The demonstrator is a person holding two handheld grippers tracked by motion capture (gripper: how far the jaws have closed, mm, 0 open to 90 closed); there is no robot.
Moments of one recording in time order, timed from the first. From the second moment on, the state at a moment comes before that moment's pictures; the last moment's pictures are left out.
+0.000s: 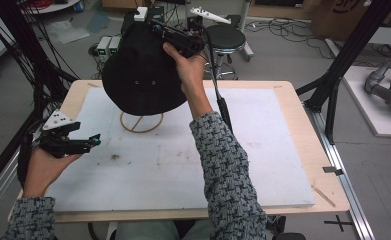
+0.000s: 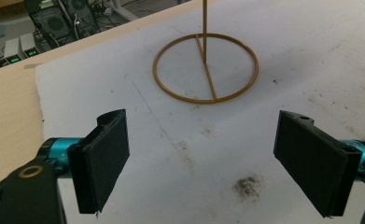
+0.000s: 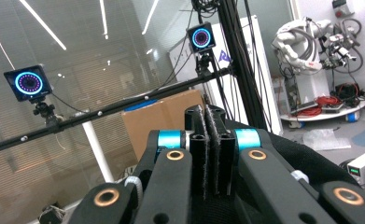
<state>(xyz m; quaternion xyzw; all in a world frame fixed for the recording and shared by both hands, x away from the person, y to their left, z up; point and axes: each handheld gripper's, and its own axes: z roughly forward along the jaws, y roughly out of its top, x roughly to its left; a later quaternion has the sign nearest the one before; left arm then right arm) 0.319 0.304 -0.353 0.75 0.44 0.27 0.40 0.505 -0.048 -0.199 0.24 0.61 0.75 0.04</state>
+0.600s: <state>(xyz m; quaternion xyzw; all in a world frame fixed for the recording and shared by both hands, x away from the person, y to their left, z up) 0.319 0.303 -0.354 0.75 0.44 0.27 0.40 0.512 -0.016 -0.220 0.25 0.64 0.72 0.03</state>
